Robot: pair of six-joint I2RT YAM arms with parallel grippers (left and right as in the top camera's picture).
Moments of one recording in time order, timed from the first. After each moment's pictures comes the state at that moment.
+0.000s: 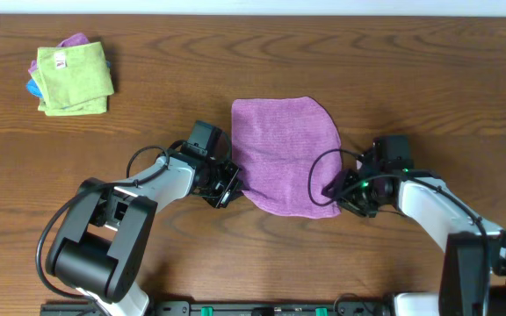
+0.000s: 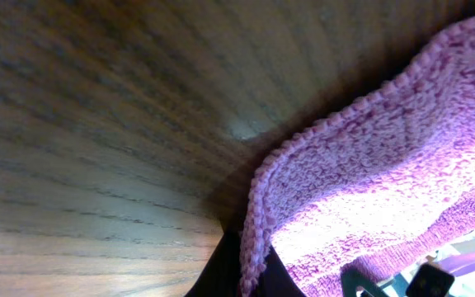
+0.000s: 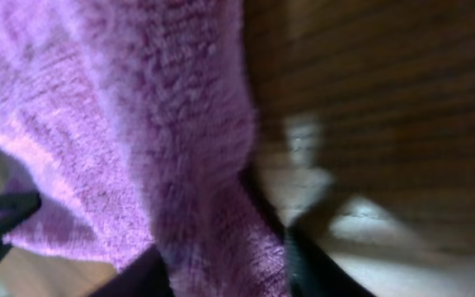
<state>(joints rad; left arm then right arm) -0.40 1.80 0.84 -0.31 0.59 -1.36 0.06 1.57 0.67 -0.46 -0.47 0.55</state>
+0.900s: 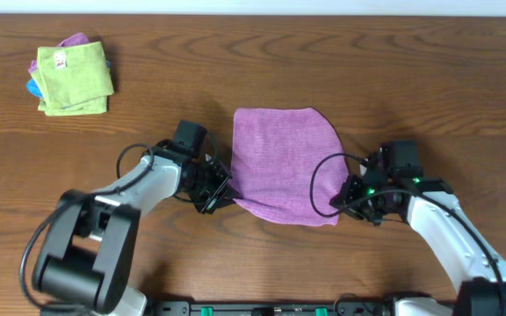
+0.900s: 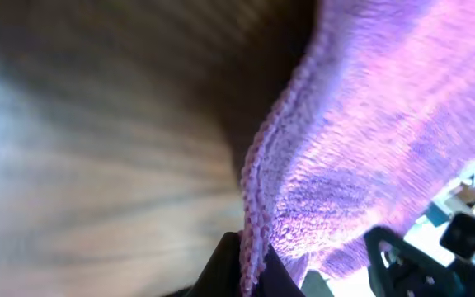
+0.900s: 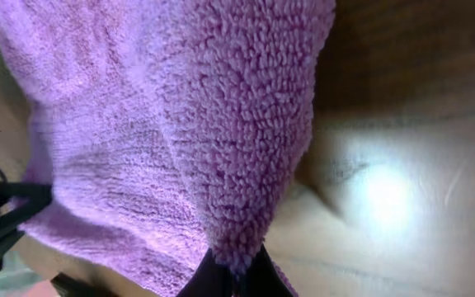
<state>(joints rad) -0.32 1.70 0.84 -0.52 0.74 -1.05 0.06 1.37 0.66 -0.65 -0.51 0.54</state>
